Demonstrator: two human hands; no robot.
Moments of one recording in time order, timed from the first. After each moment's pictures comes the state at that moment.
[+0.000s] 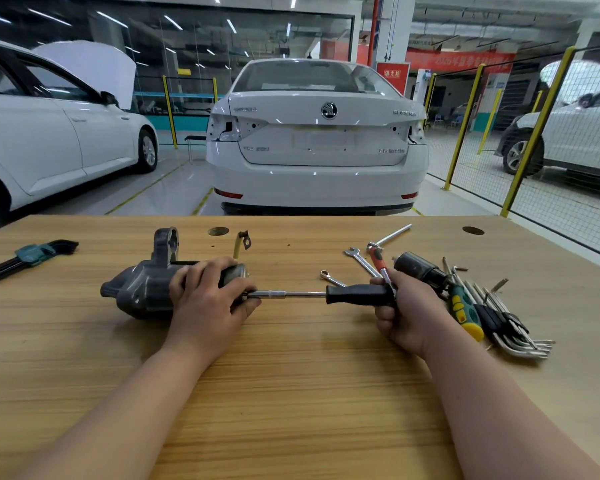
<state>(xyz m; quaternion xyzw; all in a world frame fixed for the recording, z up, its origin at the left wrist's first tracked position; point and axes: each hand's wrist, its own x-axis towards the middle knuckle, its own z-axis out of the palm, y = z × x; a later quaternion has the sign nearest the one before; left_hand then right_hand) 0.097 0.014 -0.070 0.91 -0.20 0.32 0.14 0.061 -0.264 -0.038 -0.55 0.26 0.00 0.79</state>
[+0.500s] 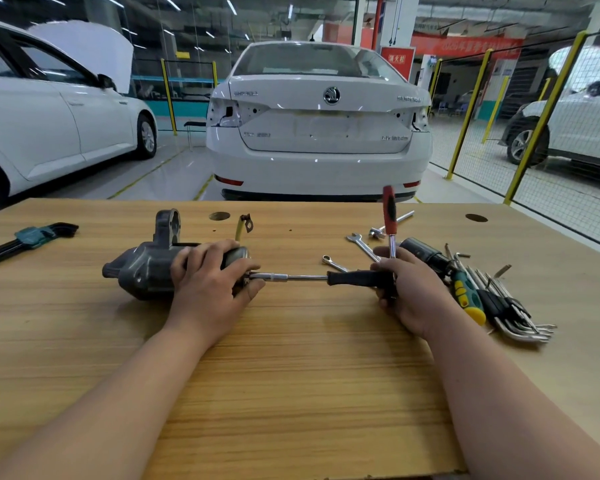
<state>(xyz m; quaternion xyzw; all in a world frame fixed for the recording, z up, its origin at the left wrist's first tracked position) 0.095 0.013 -0.069 0.92 -0.20 0.32 0.15 0.059 -0.264 -0.038 -0.67 0.19 -0.06 0.72</state>
